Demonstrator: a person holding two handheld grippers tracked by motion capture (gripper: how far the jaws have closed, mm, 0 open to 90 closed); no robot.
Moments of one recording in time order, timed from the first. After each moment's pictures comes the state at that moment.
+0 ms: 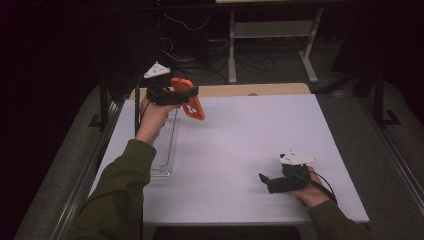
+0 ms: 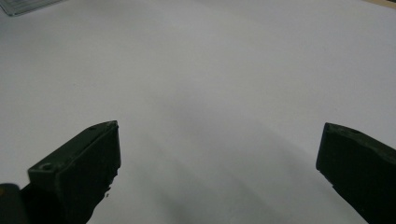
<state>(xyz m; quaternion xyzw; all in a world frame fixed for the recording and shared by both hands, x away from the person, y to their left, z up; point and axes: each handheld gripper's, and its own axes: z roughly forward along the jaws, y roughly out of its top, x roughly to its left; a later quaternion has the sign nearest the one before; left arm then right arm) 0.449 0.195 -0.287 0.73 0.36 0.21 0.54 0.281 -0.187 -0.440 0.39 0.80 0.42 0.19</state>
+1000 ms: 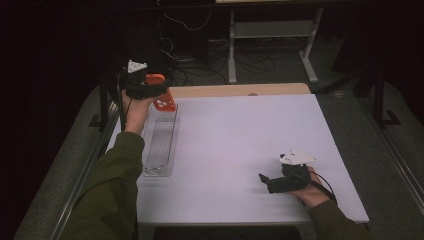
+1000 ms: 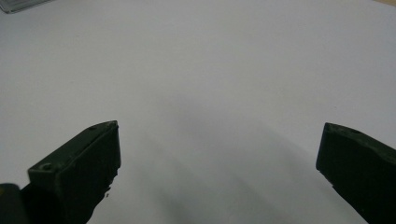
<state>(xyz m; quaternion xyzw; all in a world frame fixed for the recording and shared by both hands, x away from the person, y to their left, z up) 0.483 0.254 -0.303 0.69 0.48 0.31 0.45 0.282 -0.188 -0.441 0.39 0.80 0.41 0.20</state>
